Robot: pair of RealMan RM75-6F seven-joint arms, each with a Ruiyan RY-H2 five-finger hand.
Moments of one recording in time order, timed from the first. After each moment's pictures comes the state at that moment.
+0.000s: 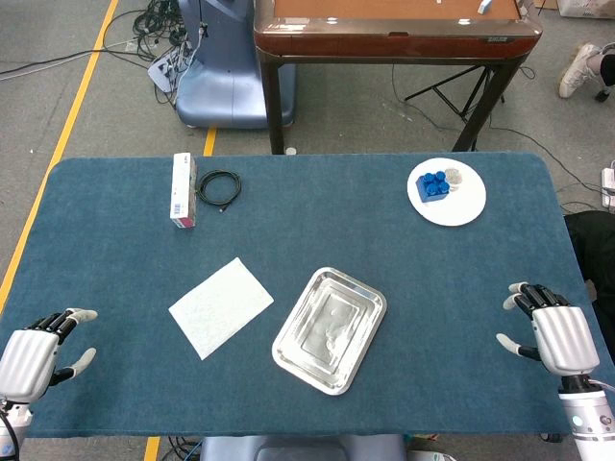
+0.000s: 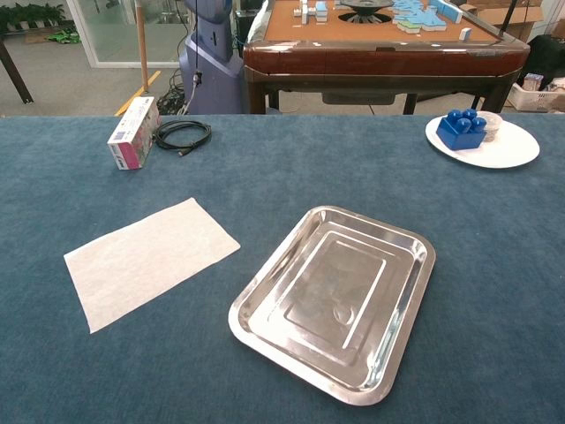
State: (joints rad) left arm -0.10 -1.17 -0.01 -1.52 1.65 1.58 -0.03; right arm 0.11 -1.17 0.05 -1.55 -1.56 1.48 -0.07
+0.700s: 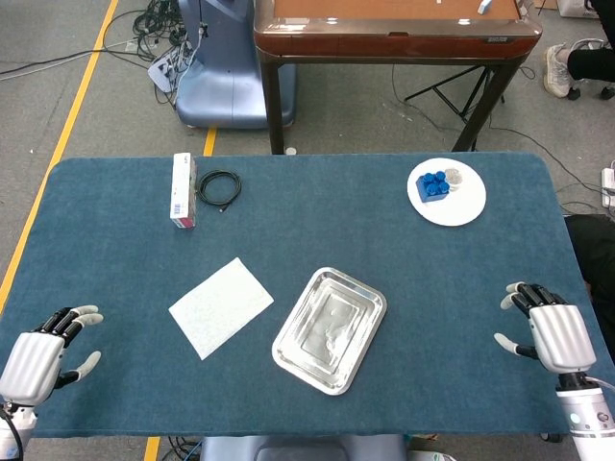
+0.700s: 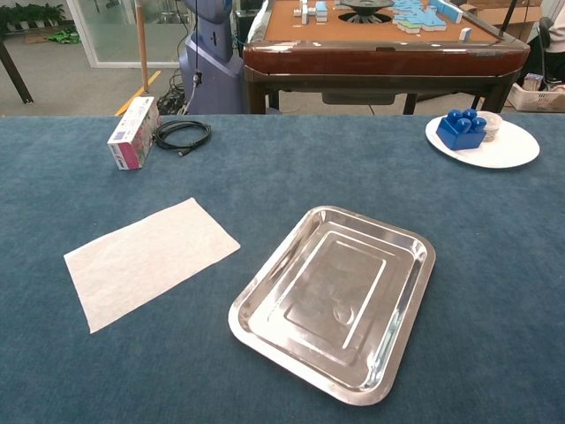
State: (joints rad) left arm -0.10 -1.18 0.01 -1.52 1.68 1.59 -0.04; right arm 0.12 -1.16 0.05 -1.56 -1.54 1.46 -0.08
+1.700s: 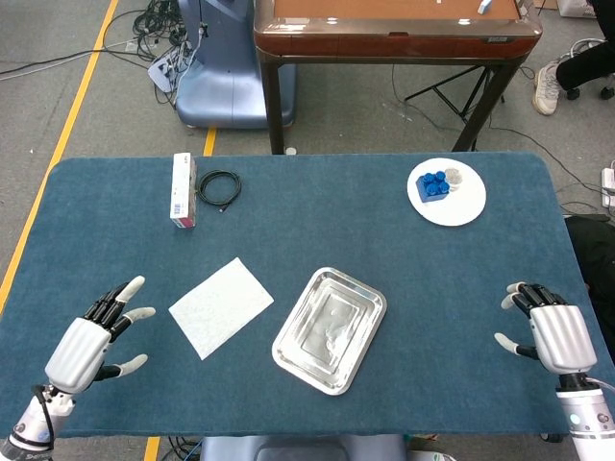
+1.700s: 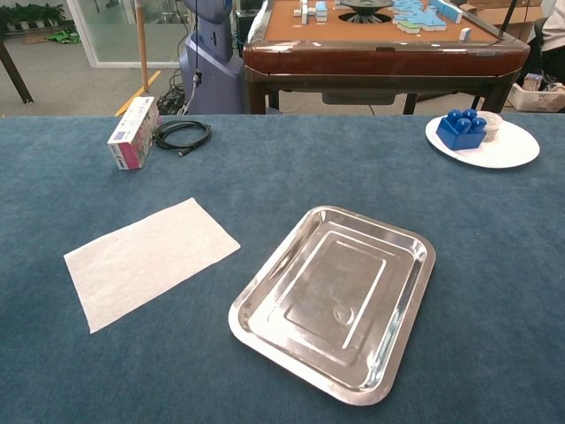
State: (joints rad) left arm -0.23 -1.21 0.01 -1.55 1.81 1.53 -0.16; right arm 0.11 -1.16 0.05 -1.56 -1.54 1.47 -0.08
